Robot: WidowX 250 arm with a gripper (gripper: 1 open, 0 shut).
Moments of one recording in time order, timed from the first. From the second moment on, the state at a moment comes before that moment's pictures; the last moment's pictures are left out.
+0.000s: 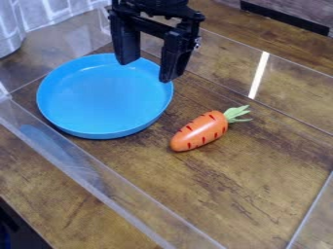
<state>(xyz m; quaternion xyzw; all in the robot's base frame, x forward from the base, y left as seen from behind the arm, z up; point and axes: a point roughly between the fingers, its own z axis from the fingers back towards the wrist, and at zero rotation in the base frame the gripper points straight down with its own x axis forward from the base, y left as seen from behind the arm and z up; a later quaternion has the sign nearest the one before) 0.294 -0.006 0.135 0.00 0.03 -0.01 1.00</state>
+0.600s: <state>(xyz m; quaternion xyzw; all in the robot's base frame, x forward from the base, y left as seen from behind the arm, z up) 0.312 -0.020 0.081 0.00 0.03 -0.08 1.00</state>
